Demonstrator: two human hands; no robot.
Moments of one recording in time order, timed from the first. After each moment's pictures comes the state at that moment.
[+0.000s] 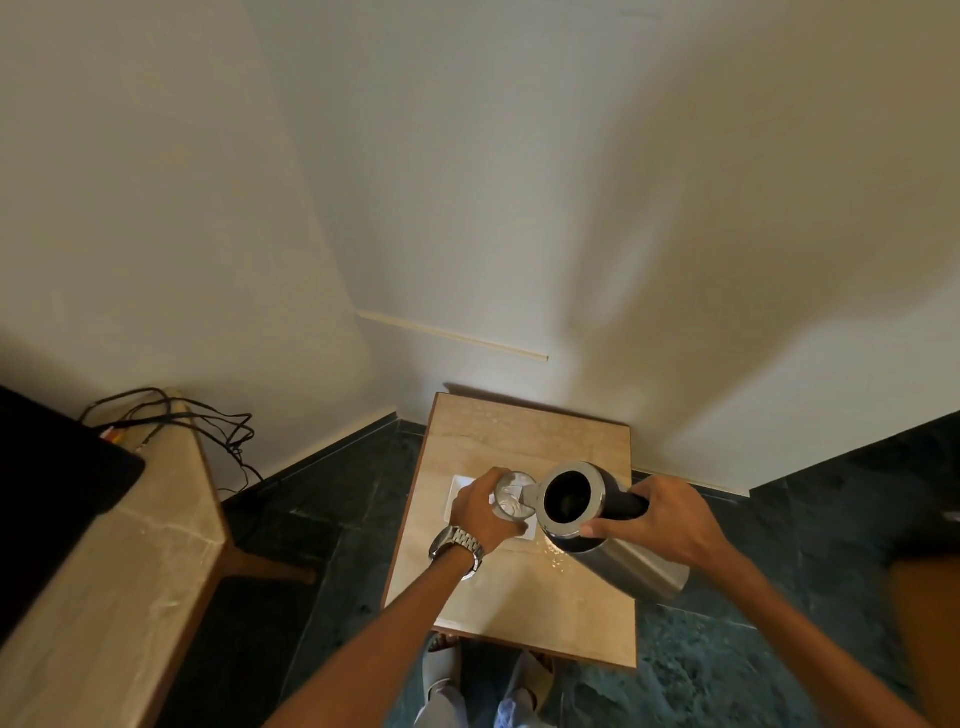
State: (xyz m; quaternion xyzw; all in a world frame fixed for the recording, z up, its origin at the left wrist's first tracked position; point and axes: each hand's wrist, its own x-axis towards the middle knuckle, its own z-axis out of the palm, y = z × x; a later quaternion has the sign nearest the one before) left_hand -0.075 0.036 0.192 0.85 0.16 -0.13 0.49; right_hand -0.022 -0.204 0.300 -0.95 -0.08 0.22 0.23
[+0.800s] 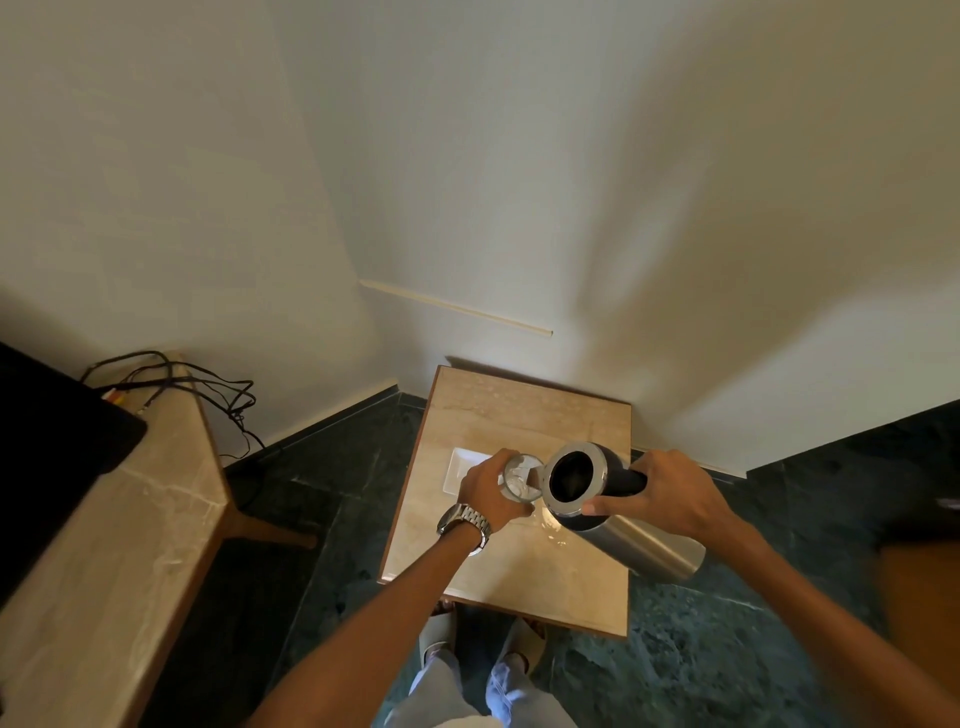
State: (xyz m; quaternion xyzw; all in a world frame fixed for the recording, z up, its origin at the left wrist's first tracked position) left_hand -0.083 0.024 0.194 0.85 0.15 -0.15 0.49; right_hand -0.019 -0.206 0.301 -0.95 -0.11 0.26 0.15
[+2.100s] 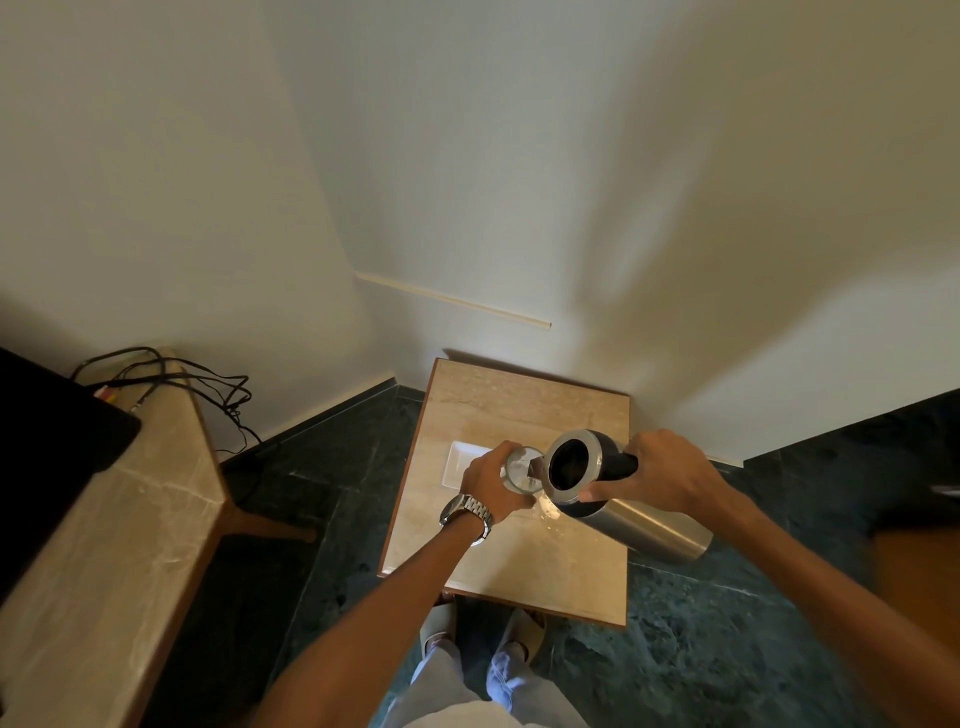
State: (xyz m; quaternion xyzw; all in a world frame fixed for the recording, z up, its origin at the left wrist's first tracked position) left_hand -0.073 0.023 0.194 0.85 0.15 -0.17 0.48; right_hand 0.002 -0.192 0.300 -0.94 -0.15 0.27 0.11
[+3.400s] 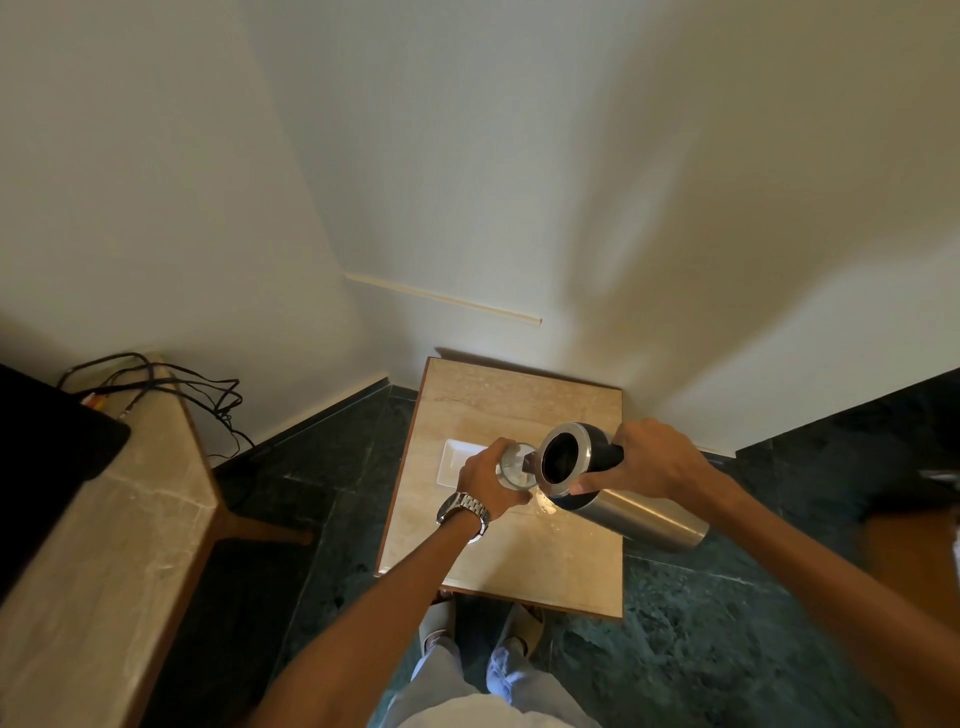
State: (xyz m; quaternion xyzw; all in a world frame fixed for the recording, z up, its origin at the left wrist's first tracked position) left_hand -0.074 0.019 0.194 0.84 0.15 -0.16 0.49; right_hand 0.008 -0.188 0.296 -0.94 -0.15 0.28 0.10
